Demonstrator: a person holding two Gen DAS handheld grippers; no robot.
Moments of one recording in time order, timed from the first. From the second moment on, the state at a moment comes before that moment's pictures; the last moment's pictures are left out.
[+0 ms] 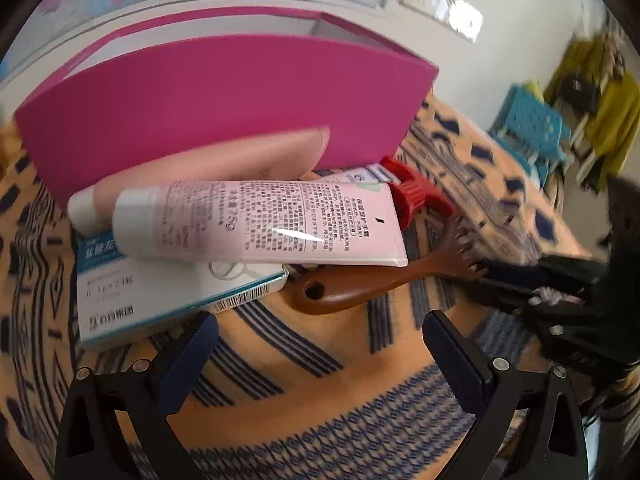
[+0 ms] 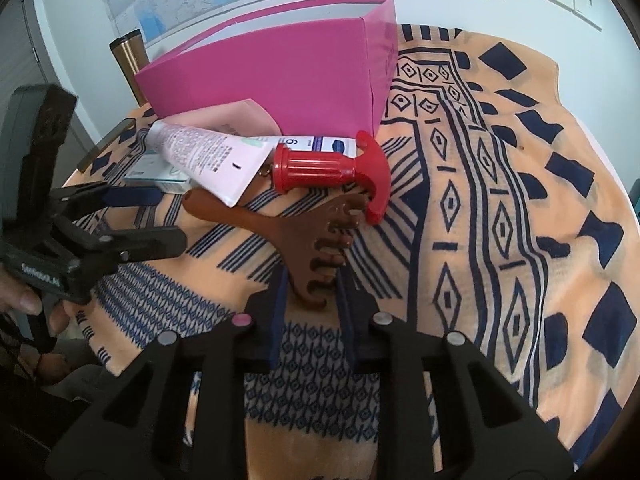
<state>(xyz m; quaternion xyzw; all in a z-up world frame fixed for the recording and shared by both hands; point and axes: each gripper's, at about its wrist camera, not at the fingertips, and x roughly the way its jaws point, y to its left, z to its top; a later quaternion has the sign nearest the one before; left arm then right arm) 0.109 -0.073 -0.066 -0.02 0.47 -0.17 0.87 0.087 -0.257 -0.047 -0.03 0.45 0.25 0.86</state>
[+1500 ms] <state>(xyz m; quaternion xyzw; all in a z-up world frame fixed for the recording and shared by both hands) 0.118 -0.114 -0.064 0.14 0.44 -0.27 0.84 0.088 -0.261 -0.048 -0.01 0.44 0.25 0.86</state>
